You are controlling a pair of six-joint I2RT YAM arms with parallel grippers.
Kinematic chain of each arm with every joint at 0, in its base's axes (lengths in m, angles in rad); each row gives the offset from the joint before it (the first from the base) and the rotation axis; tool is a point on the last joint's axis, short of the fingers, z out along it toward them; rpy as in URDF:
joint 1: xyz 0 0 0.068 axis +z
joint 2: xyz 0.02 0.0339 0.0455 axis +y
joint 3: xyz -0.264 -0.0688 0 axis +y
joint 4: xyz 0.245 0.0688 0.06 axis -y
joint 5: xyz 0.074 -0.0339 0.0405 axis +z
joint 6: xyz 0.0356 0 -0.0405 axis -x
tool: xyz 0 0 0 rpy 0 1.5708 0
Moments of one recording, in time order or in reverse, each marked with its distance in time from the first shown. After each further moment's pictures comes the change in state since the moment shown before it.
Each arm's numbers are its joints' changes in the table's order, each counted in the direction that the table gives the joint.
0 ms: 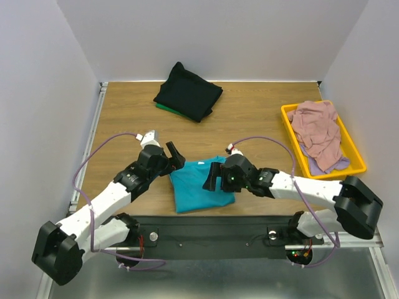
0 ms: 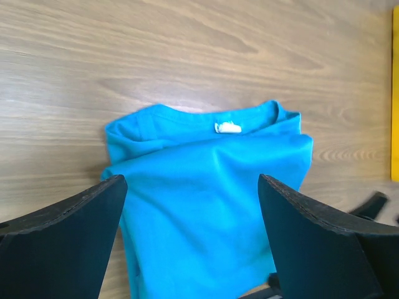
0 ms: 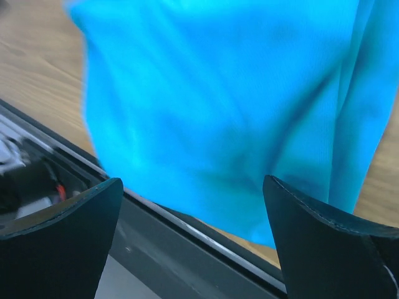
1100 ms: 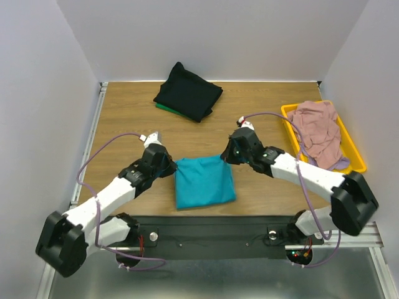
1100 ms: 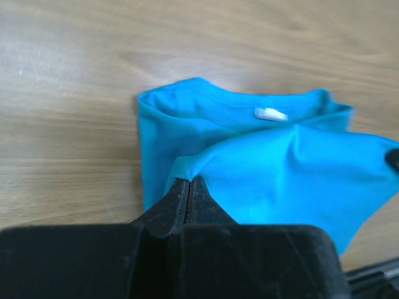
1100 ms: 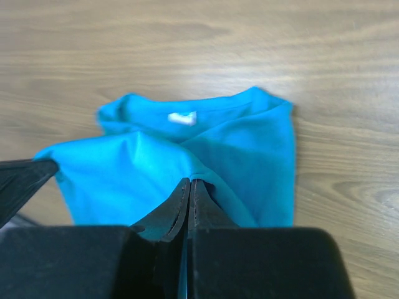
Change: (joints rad) left arm 0.003 0.109 -0.009 -0.030 -0.007 0.019; right arm -0.230 0.090 -0.222 -0.078 -0.126 0.177
